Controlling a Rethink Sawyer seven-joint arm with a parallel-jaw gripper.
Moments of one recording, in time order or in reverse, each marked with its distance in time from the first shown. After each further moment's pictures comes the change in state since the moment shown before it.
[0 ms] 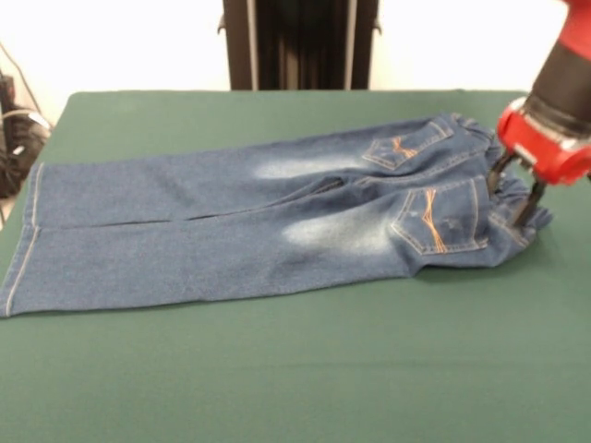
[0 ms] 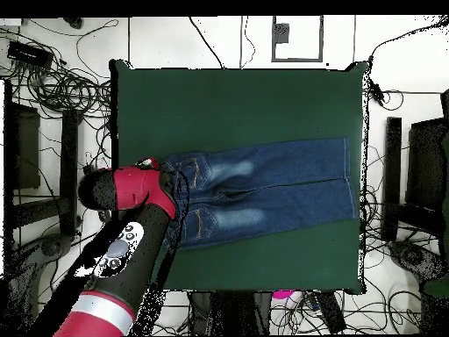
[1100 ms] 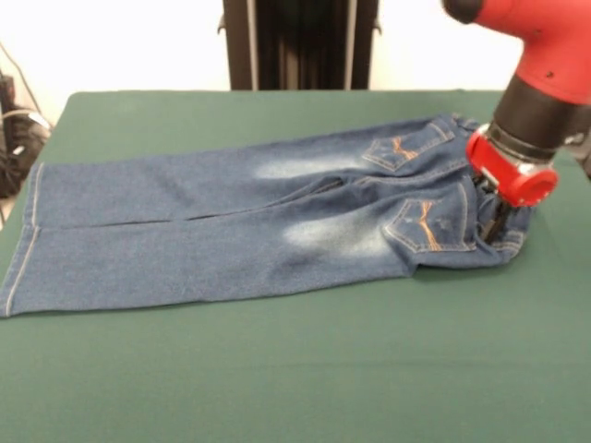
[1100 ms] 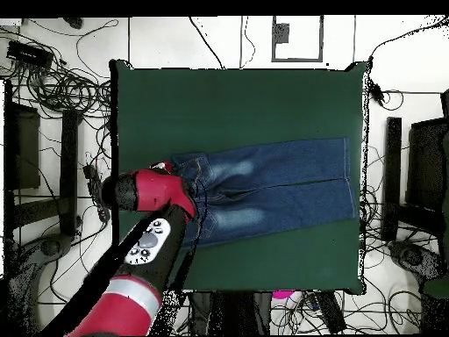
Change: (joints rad) arm -0.091 -0.011 0.099 0.085 0.022 -0.120 0.000
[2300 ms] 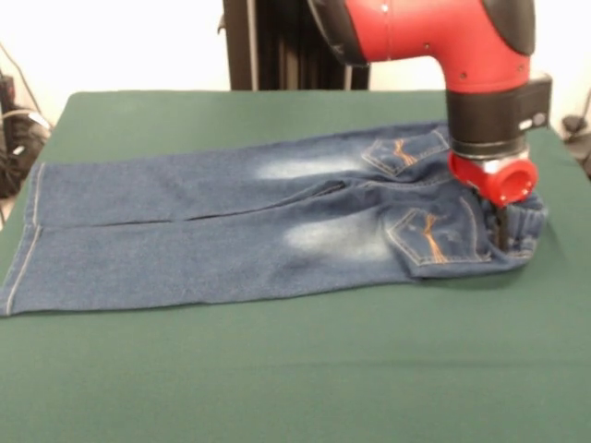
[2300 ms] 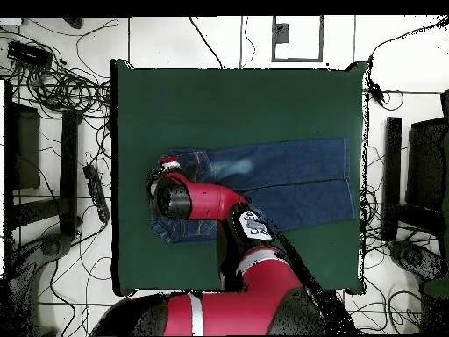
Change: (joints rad) arm -0.518 -0.196 0.592 0.301 -0.332 -0.380 0.000
